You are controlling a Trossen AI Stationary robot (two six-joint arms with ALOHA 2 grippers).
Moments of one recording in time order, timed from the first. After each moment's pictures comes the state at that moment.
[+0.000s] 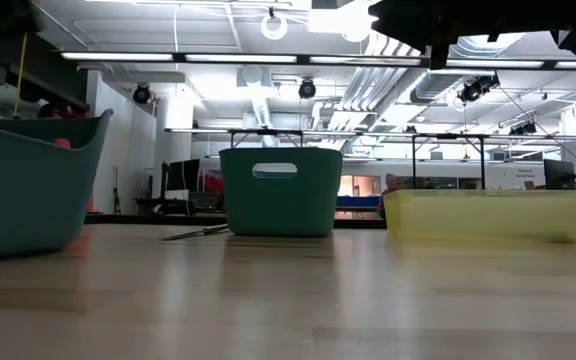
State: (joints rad) left arm -0.72 1.06 0.89 -0.75 -0.26 -1.17; right arm 0.19 1.13 0.43 0.88 0.51 0.03
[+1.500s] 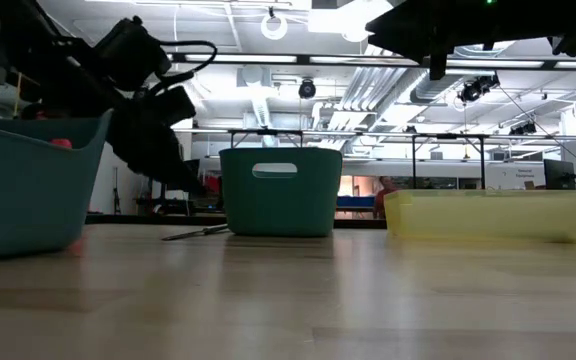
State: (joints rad) left arm 0.13 1.34 0.37 0.34 -0.06 -0.02; right arm 0.14 1.13 0.43 0.83 0.51 0.09
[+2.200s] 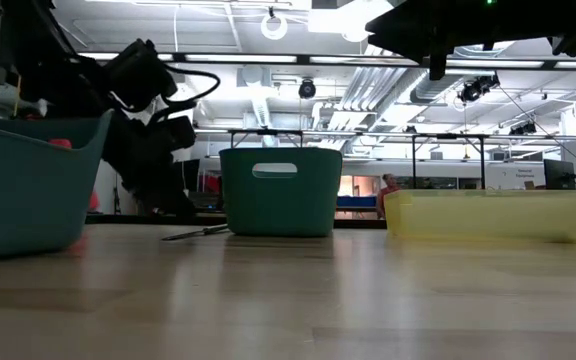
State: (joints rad) left arm 0.18 1.43 0.37 0.31 -0.03 -0.26; right arm 0.14 1.13 0.43 0.83 0.51 0.09
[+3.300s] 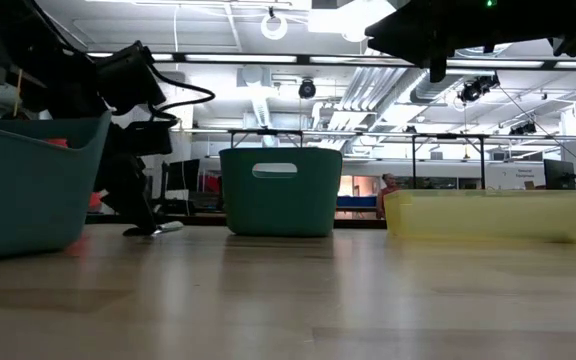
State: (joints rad) left arm 0.18 1.32 0.37 -0.05 -0.14 -0.15; right arm 0.14 1.13 0.43 0.80 0.51 0.09
